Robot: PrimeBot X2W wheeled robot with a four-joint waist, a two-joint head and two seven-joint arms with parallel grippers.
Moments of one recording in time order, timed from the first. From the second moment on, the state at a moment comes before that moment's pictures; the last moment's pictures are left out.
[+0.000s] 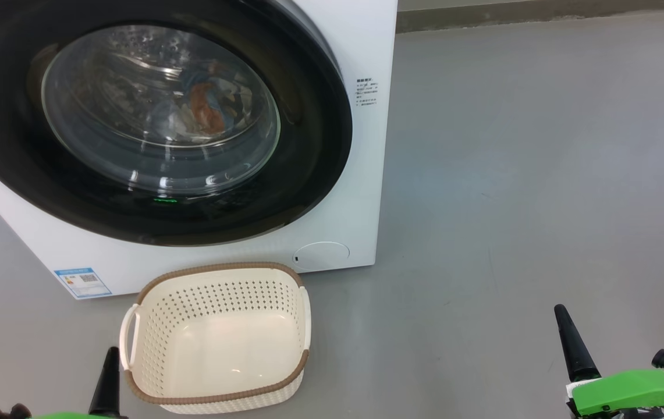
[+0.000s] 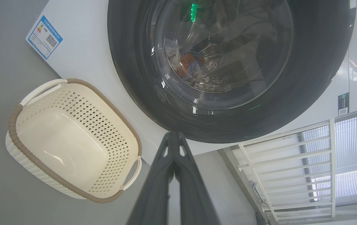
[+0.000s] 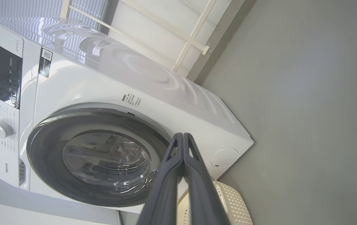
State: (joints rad) left arm 0.00 0.02 0.10 0.23 -1.13 -0.13 -0.01; right arm -0.05 -0.06 -0.07 0.26 1.12 0.14 -0.03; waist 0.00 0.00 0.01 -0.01
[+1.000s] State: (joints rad) left arm -0.05 0.02 0.09 0.25 -1.47 -0.13 0.07; right arm -0.06 -0.06 -0.11 0.27 1.46 0.13 0.06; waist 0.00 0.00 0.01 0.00
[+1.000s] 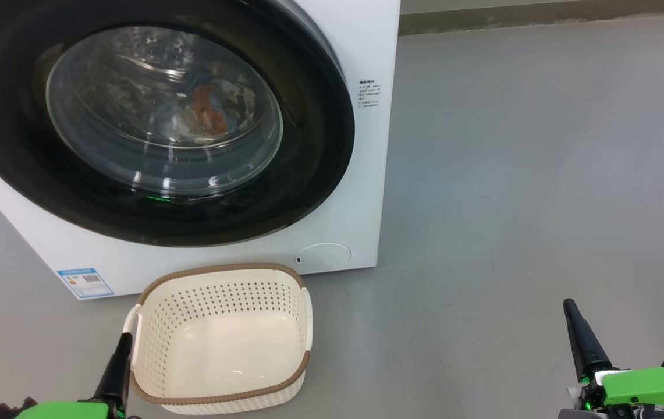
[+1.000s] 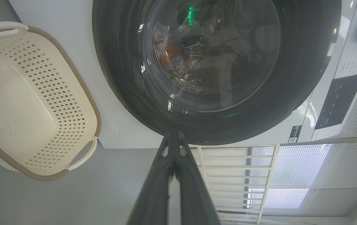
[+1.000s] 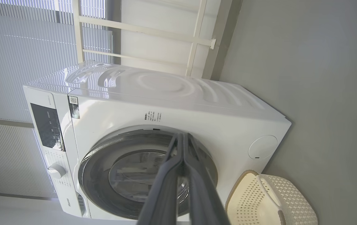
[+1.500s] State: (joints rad) left arm -0.07 0.02 0.08 0.26 -1.60 -0.13 0.11; right arm -0.06 -0.06 -0.12 0.27 1.62 0.13 0.10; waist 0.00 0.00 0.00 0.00
